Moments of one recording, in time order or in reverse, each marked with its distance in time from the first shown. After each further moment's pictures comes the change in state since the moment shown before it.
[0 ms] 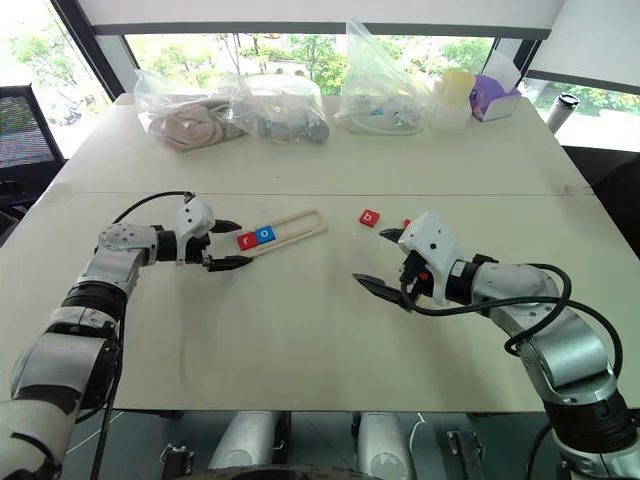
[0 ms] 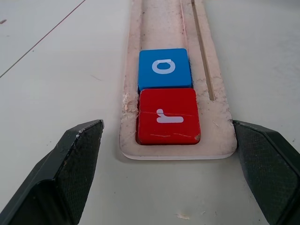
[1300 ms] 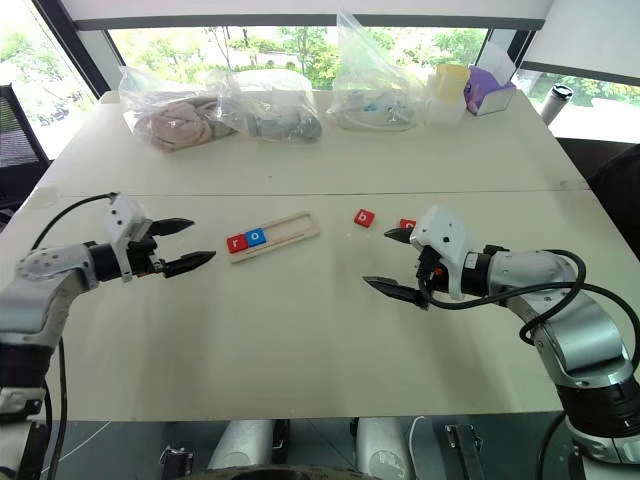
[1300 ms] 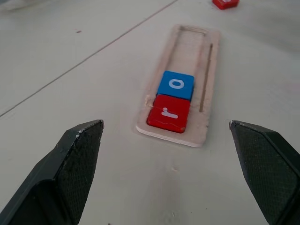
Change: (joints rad) left arm 0.349 0.220 0.131 -0.663 -0.279 0.450 0.068; right arm -0.068 -0.054 -0.010 0.100 0.003 -0.026 0.159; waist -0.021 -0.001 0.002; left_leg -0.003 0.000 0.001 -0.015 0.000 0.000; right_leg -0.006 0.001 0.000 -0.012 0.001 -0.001
